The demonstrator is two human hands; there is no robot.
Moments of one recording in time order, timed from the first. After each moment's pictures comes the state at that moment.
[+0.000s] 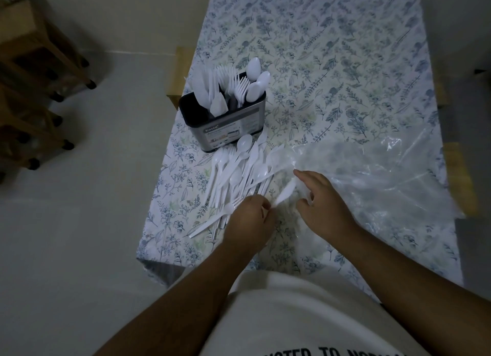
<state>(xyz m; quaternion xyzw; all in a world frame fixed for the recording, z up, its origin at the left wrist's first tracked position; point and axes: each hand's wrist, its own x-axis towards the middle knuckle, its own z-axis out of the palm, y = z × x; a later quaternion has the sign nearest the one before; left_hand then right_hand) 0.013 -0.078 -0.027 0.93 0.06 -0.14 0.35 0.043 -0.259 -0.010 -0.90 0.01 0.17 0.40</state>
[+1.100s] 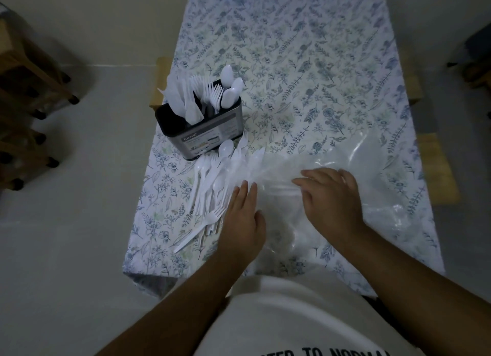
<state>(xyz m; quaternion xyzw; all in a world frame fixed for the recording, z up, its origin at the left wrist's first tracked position) 0.005 -0.094 -0.028 0.93 -0.02 -0.12 0.34 0.041 -0.291 0.008 -0.99 -0.05 -0.01 0.11</state>
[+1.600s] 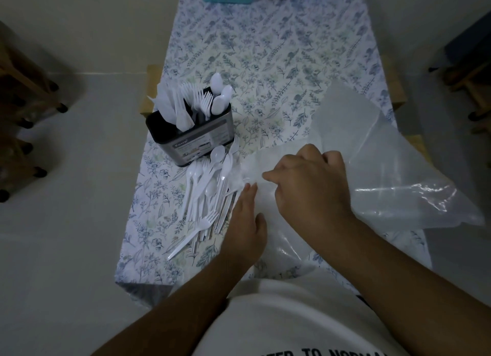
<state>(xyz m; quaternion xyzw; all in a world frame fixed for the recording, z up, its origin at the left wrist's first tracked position) 0.007 -0.113 -0.027 0.88 0.01 -0.13 0.45 0.050 -0.247 0.101 -0.99 -0.11 -0.03 0.04</state>
